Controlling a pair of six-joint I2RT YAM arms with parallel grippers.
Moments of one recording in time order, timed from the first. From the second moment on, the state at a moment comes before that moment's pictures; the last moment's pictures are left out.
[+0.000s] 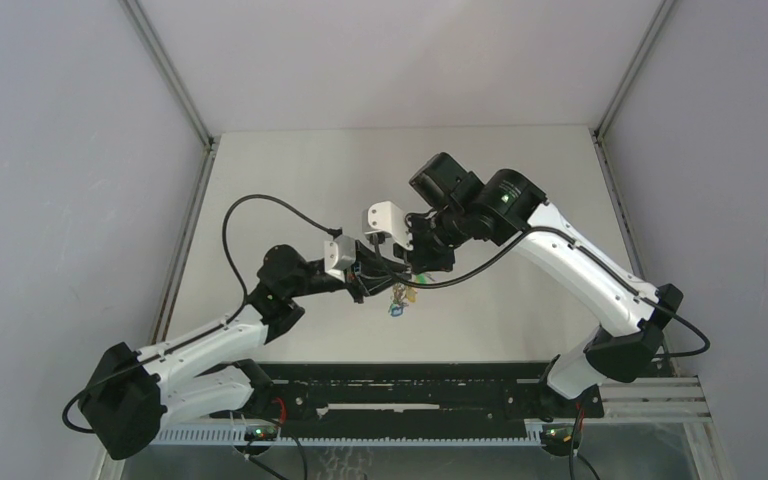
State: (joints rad) left arm -0.74 1.03 0.52 0.74 0.72 -0.12; right arm 0.90 1.53 1.84 -1.35 -0.37 -0.61
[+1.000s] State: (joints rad) left arm -0.73 1.01 0.39 0.87 0.61 -0.17; right arm 0.83 1.39 1.67 -1.16 -0.43 -0.52
